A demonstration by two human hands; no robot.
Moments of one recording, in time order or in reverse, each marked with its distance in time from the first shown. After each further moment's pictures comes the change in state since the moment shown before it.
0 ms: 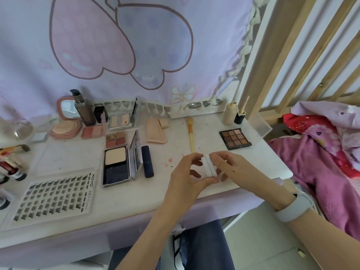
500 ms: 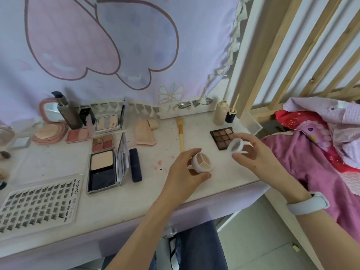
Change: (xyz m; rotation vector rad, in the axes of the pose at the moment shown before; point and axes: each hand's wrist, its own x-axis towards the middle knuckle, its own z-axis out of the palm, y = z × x) left_hand 0.027 -0.004 0.014 -0.028 -0.109 -0.030; right_hand 0.004 0.051 -0.054 0.157 0.296 -0.202
